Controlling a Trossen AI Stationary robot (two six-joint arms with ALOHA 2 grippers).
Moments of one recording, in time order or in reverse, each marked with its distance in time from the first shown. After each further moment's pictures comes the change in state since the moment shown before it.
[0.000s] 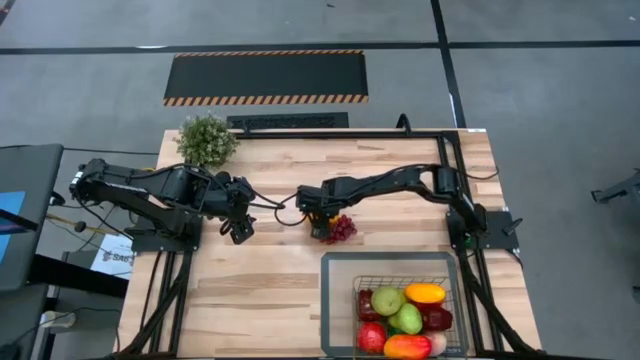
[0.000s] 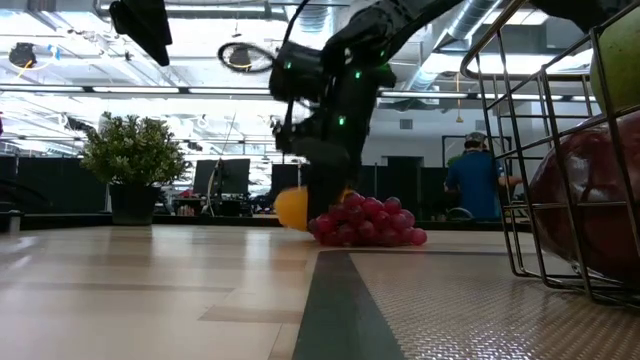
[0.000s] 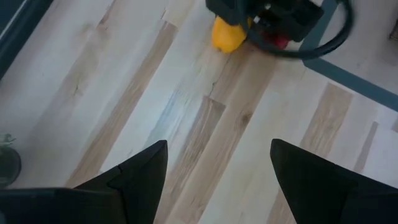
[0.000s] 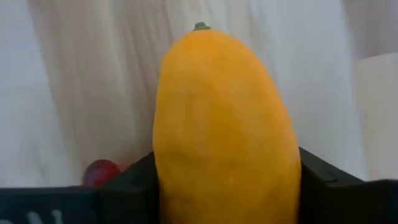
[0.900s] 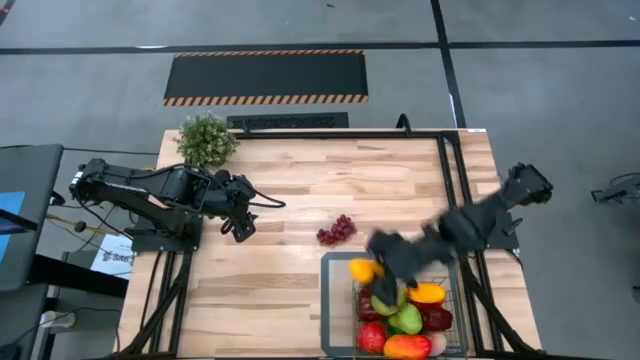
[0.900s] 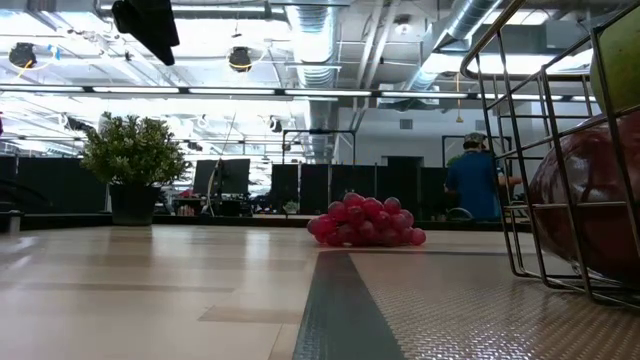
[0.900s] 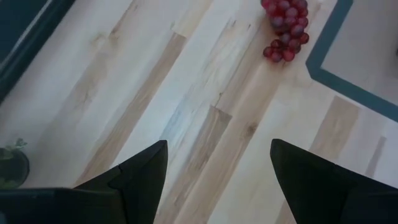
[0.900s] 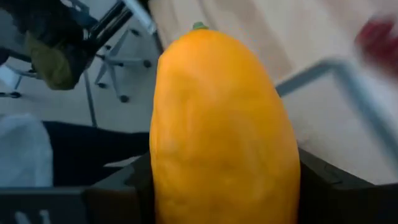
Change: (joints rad) left arm 0.000 0.000 0.000 0.014 -0.045 -0.013; right arm 0.646 -0.649 0.000 -0.214 0.105 0.927
